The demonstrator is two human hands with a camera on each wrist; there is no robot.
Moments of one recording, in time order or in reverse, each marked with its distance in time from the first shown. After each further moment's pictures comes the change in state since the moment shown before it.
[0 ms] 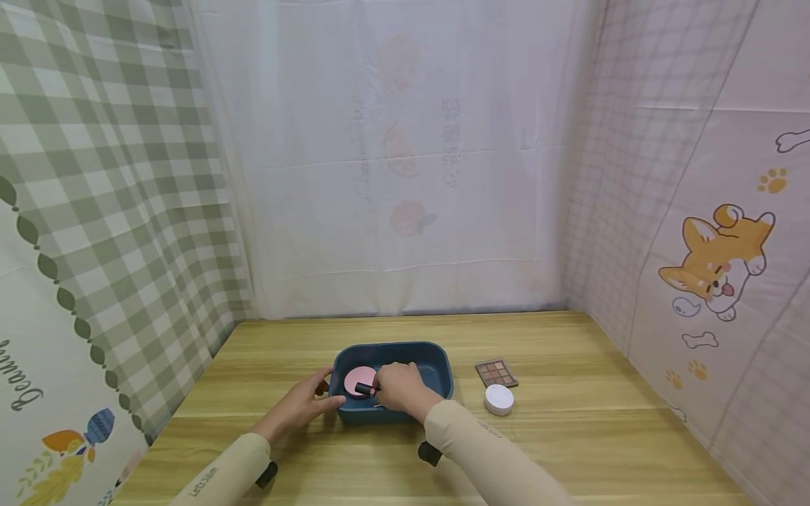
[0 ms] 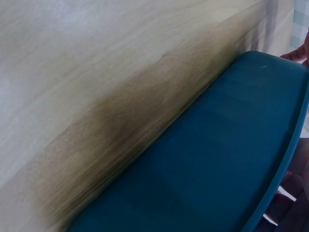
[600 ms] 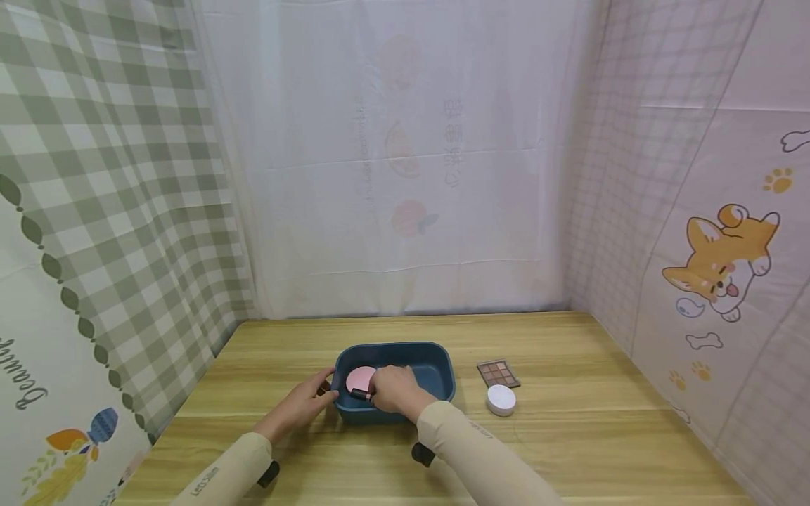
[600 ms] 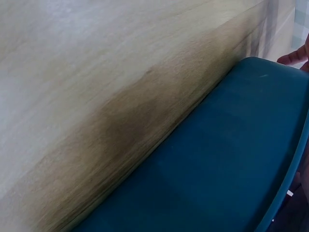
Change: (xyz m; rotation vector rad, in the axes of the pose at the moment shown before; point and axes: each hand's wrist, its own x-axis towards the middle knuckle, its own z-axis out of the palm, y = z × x) left_hand -0.003 0.002 -0.004 0.019 -0.027 0.040; right_hand 0.011 -0.005 0.009 0.012 -0.077 0.006
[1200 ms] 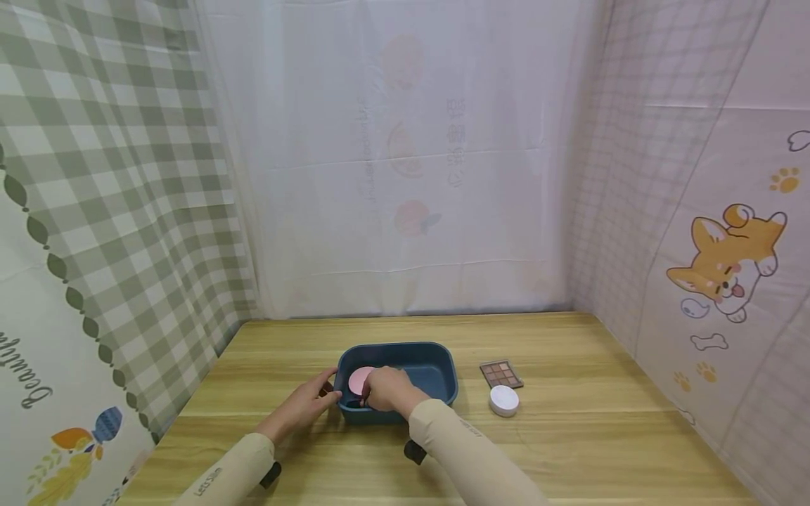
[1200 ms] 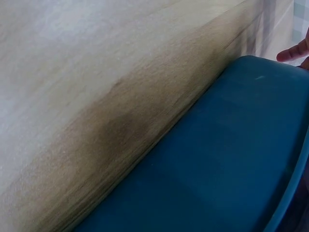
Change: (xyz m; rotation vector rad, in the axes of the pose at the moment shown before) left_hand -0.001 -0.002 0.002 0.009 0.006 0.020; right_hand 0.014 -0.006 0.008 0.053 -0.068 -0.031
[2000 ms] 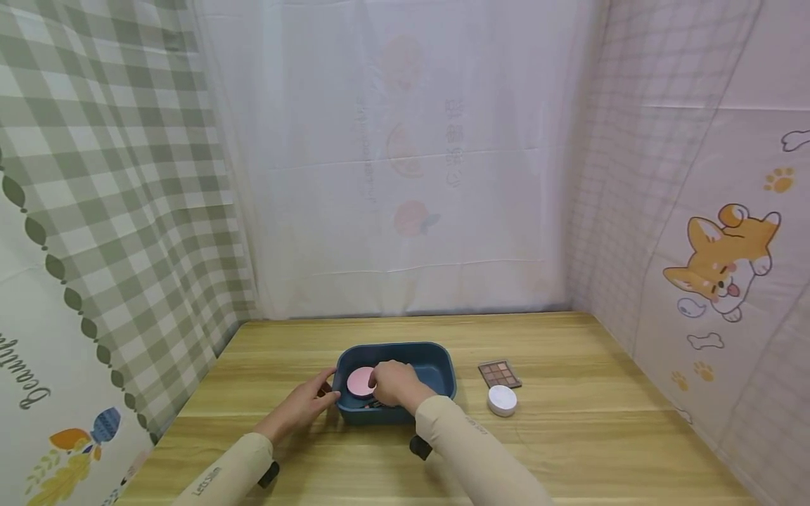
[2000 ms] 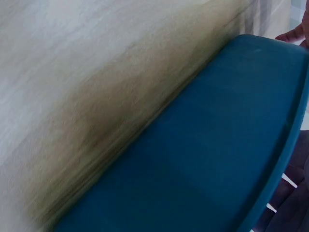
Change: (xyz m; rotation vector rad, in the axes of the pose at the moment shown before) left_hand 0.003 -0.002 0.000 0.008 0.009 -0.014; right_hand -0.006 0.010 -0.010 0.034 0.022 0.056
